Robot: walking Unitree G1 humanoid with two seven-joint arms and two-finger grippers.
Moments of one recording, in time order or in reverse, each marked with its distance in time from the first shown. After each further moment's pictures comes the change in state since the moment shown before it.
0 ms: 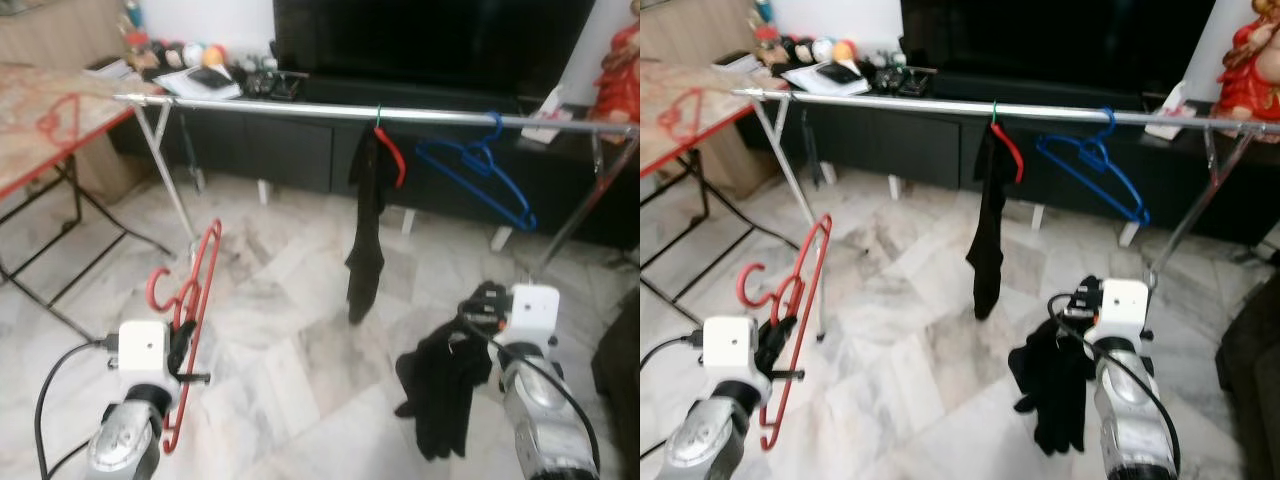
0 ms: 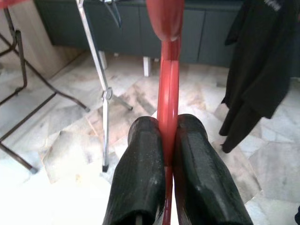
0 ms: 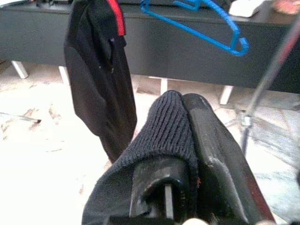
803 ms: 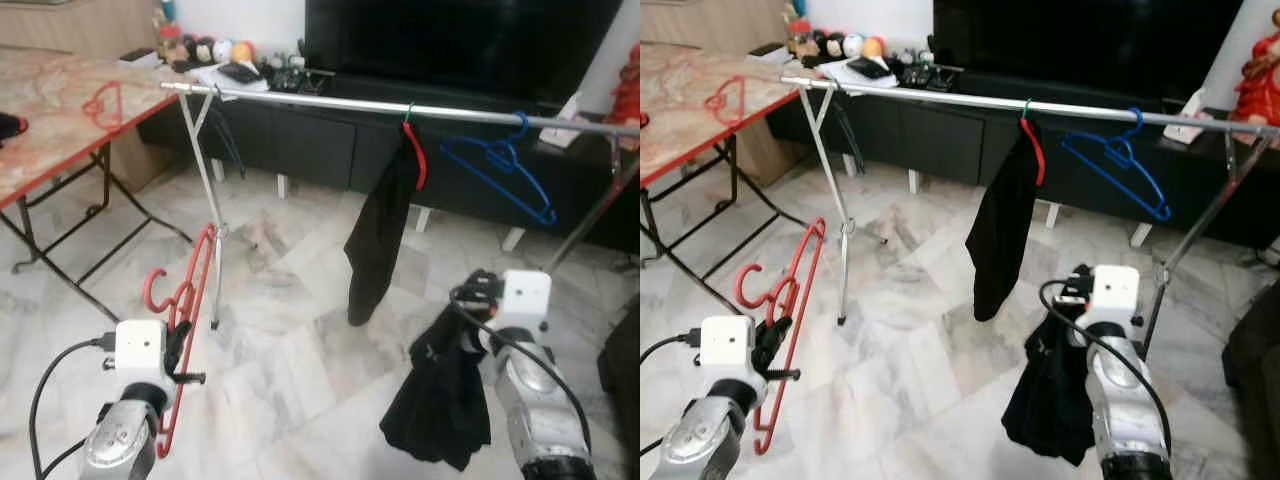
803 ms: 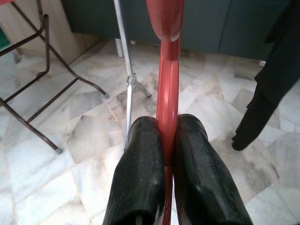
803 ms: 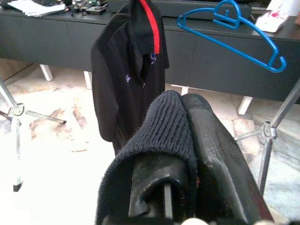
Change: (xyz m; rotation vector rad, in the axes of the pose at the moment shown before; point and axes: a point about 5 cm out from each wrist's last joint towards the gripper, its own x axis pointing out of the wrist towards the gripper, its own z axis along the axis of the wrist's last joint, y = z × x) left arm 0.003 0.005 -0.001 0.010 0.031 0.021; right arm 0.008 0.017 0.023 0.014 -0.045 0.040
